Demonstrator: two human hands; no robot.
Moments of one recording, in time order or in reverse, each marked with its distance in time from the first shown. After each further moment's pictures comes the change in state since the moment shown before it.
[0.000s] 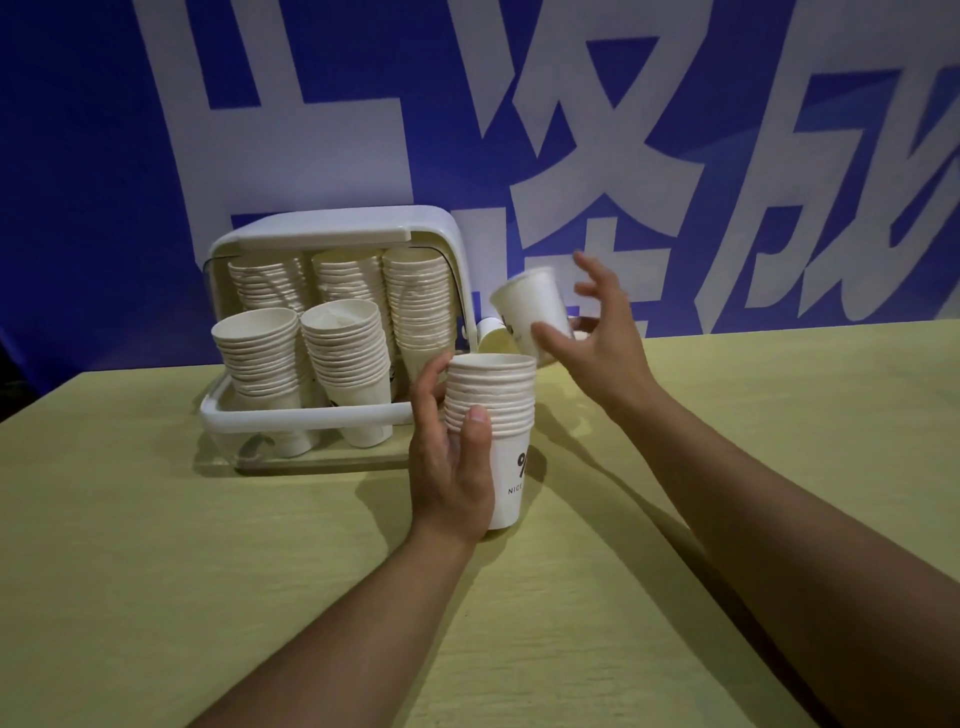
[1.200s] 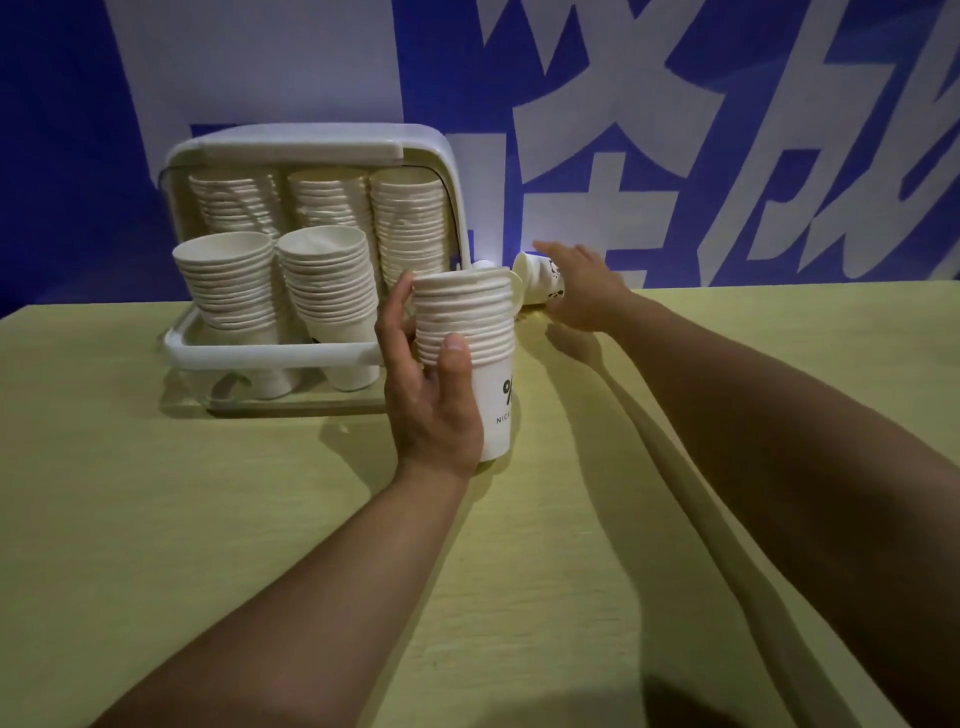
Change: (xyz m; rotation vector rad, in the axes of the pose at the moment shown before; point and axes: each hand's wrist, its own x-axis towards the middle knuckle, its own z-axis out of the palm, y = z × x) left_hand 0.005 -0.003 0.000 -0.062 0.154 0.024; right_hand 0.069 0.072 0.016 -0.770 -0.418 0.025
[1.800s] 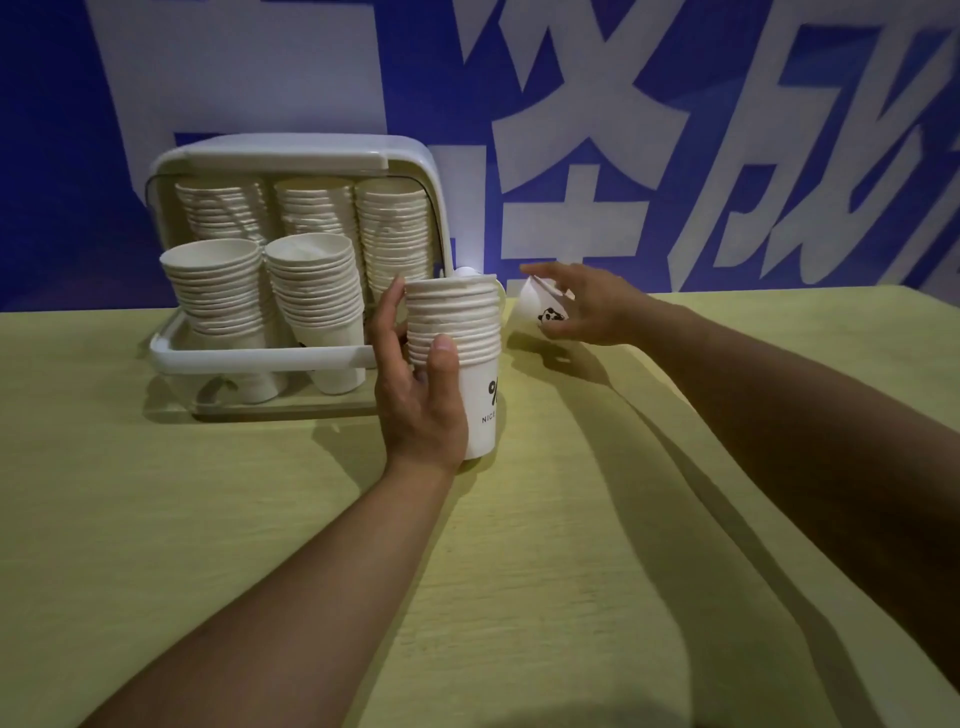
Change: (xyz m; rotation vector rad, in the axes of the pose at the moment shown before) left_hand 0.001 0.000 0.000 0.000 -0.040 -0.026; right_hand -0.040 0.010 -0.034 -0.055 -0.086 -0.142
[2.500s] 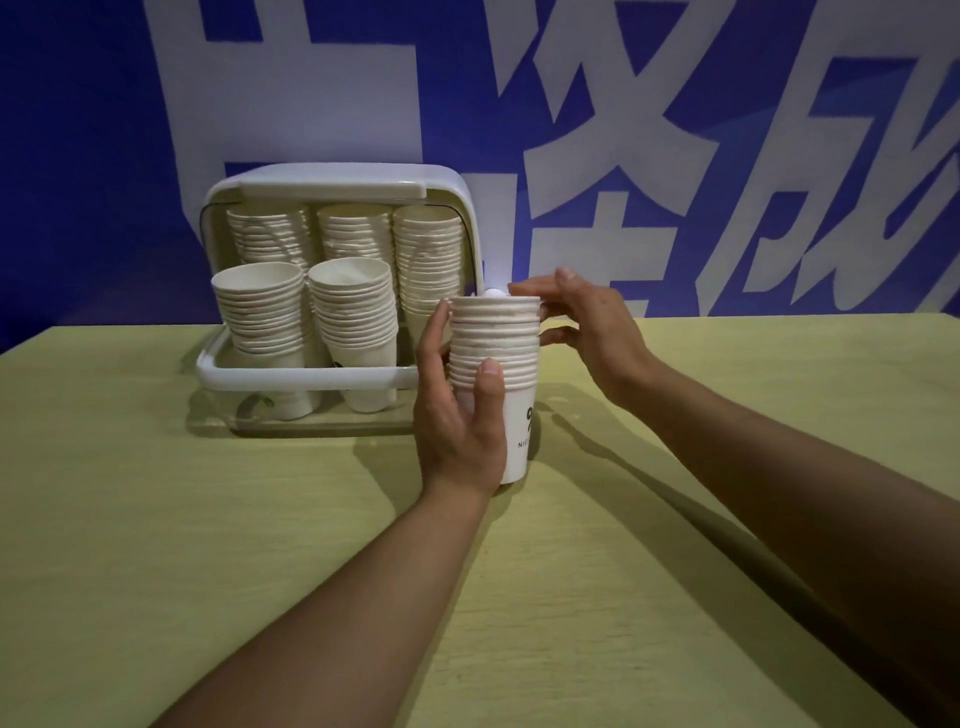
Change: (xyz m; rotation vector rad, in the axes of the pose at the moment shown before) left_hand -0.001 0.000 0.001 0.079 -0.014 -0.011; right_hand -0.039 -0.081 0.006 0.970 0.287 -0.099
